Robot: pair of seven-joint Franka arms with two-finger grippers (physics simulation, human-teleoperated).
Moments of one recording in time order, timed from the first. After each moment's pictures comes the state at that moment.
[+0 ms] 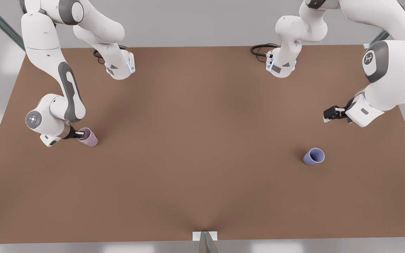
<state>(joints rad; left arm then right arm) -0.25 0.16 0.25 -1.39 -0.07 1.47 0.03 -0.11 0.28 -0.15 -2.24 0.05 2.38 -0.29</state>
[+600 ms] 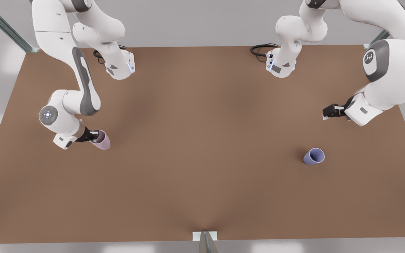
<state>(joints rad) -0.25 0.16 0.25 -1.39 -0.08 1.43 0.03 0.14 0.16 -0.14 -2.17 0.05 2.27 -0.28</state>
